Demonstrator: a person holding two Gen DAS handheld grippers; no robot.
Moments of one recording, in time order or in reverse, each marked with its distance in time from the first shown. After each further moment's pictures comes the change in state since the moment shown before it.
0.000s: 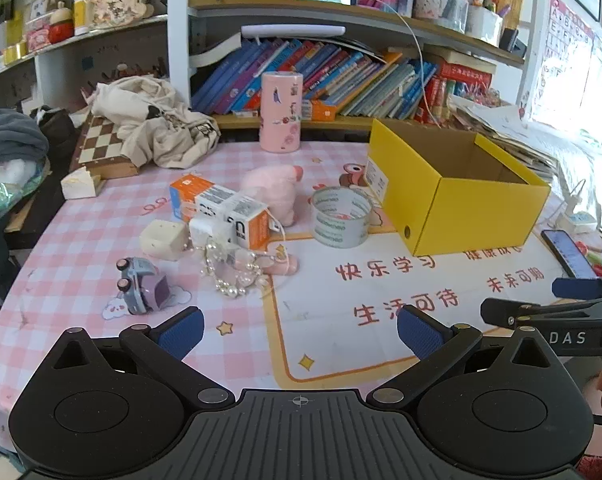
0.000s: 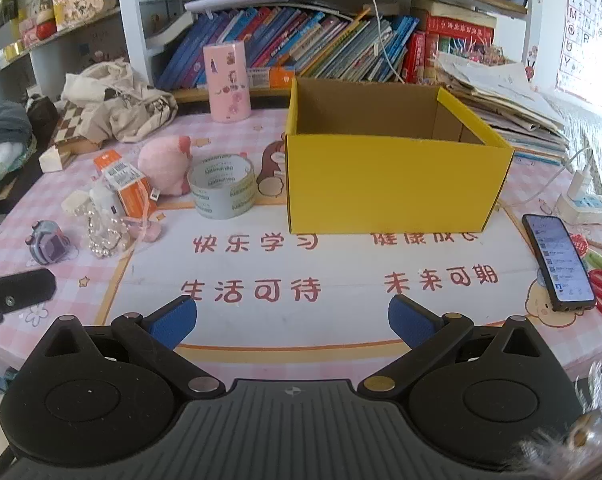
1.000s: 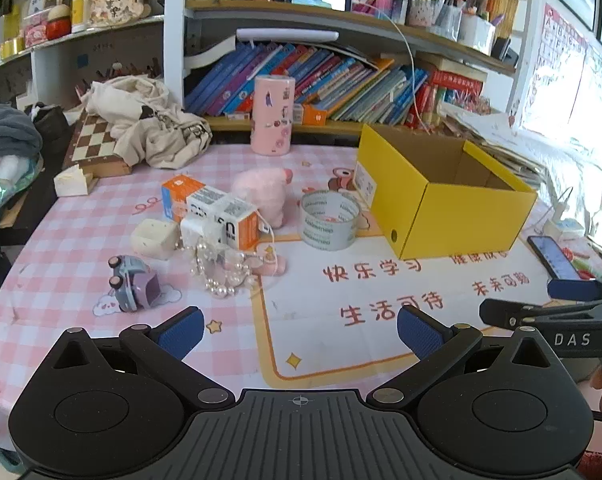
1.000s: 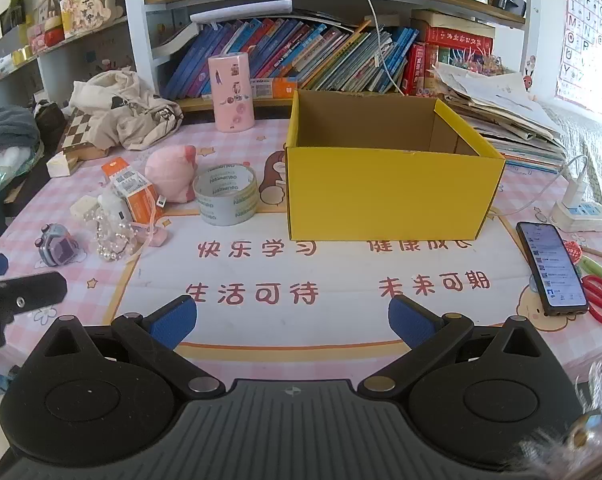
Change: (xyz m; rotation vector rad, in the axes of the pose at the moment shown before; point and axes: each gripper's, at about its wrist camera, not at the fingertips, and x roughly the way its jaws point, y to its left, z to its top) left arm -0.008 0.003 -0.003 -0.021 -0.019 -0.035; right arm -0.016 -0.002 0.000 -0.008 -0.014 0.009
